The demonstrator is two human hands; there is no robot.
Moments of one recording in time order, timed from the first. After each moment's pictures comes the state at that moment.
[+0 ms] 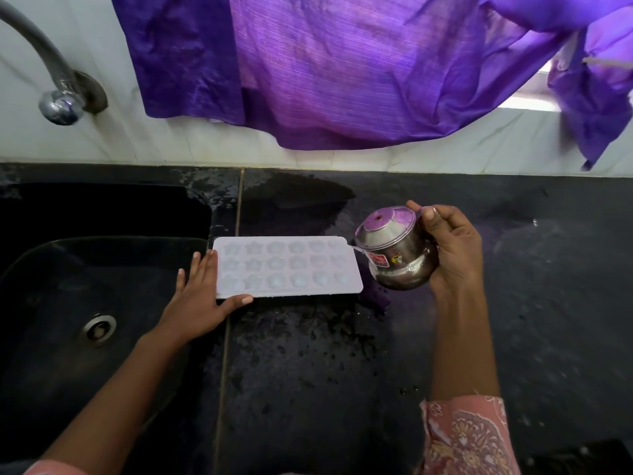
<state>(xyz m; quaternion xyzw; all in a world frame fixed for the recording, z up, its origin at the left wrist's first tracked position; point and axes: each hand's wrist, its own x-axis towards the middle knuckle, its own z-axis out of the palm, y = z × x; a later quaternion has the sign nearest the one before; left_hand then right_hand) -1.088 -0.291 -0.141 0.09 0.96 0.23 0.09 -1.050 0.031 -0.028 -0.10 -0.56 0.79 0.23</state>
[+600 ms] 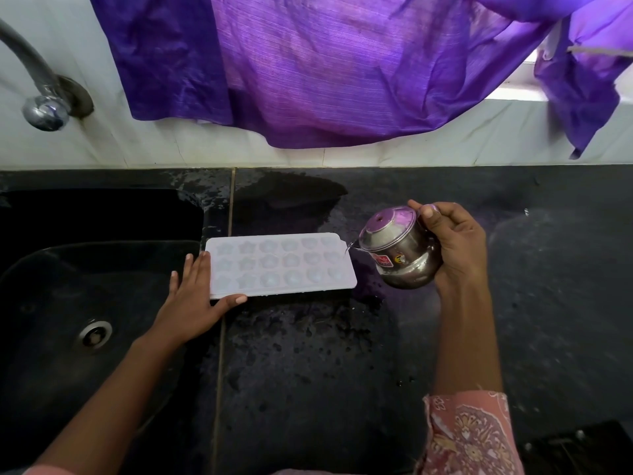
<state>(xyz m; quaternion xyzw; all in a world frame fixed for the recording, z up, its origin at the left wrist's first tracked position) -1.088 -0.290 -0.141 0.09 0.97 0.23 0.07 -1.042 0.048 -0.032 -0.10 -0.58 0.77 0.23</state>
